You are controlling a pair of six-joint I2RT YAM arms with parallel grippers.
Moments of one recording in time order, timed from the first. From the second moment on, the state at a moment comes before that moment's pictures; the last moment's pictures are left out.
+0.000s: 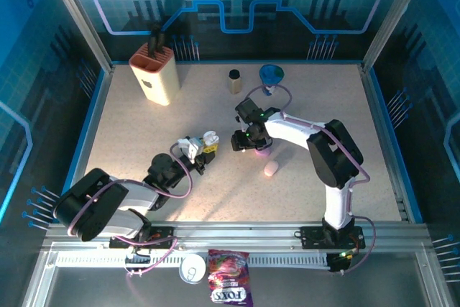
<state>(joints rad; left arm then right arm) -0.53 1.38 0.14 1.24 0.24 -0.01 0.64 1.94 1.33 -0.62 -0.14 0.42</state>
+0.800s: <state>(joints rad) -0.49 1.29 0.14 1.14 0.20 -0.01 0.67 1.94 1.33 -0.62 -0.25 0.40</state>
